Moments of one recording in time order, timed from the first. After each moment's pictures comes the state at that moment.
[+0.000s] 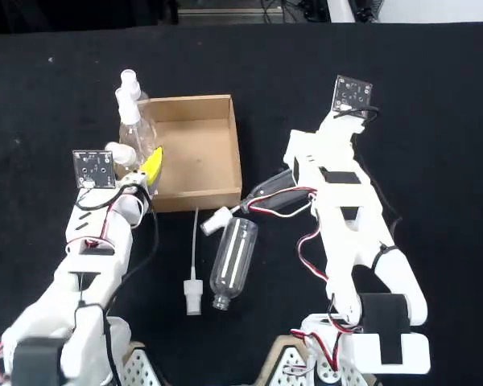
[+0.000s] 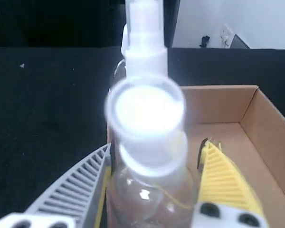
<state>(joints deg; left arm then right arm) -4.7 -27.6 81.3 -32.0 0.6 0.2 -9.5 45.8 15.1 -14.0</state>
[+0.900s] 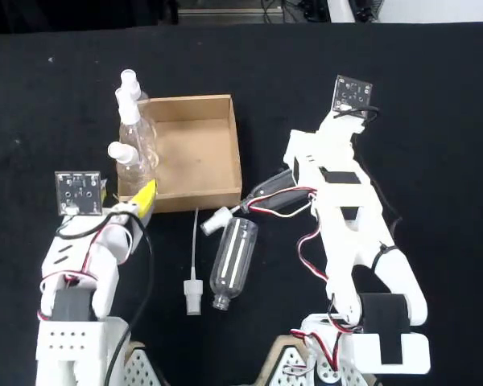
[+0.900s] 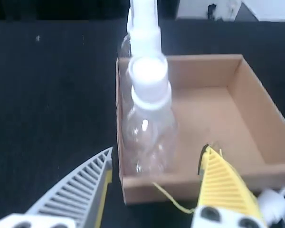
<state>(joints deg) -5.2 -89.0 84.5 36.7 -1.4 0.2 -9.5 45.8 15.1 -14.0</state>
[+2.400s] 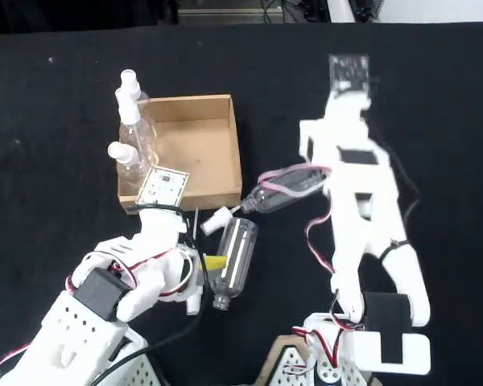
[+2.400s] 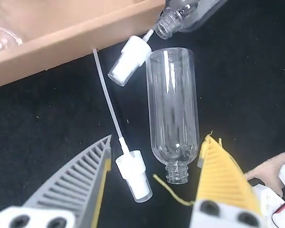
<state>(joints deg) 27.9 -70.8 61.8 71.0 14.5 3.3 -9.5 28.9 36.2 6.0</state>
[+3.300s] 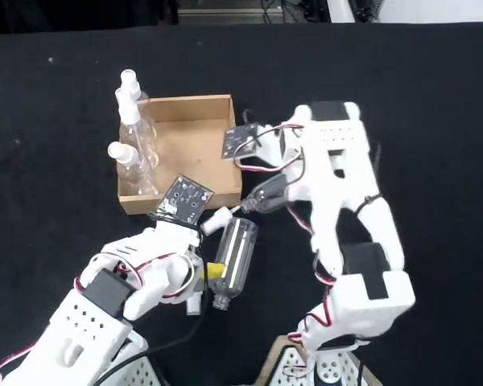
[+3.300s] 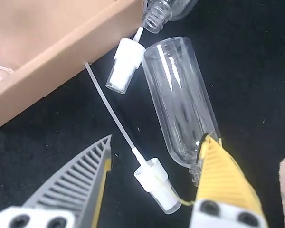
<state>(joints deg) 27.4 -70.8 68.6 63.1 -0.7 -5.4 9.8 4.4 87.3 79.3</state>
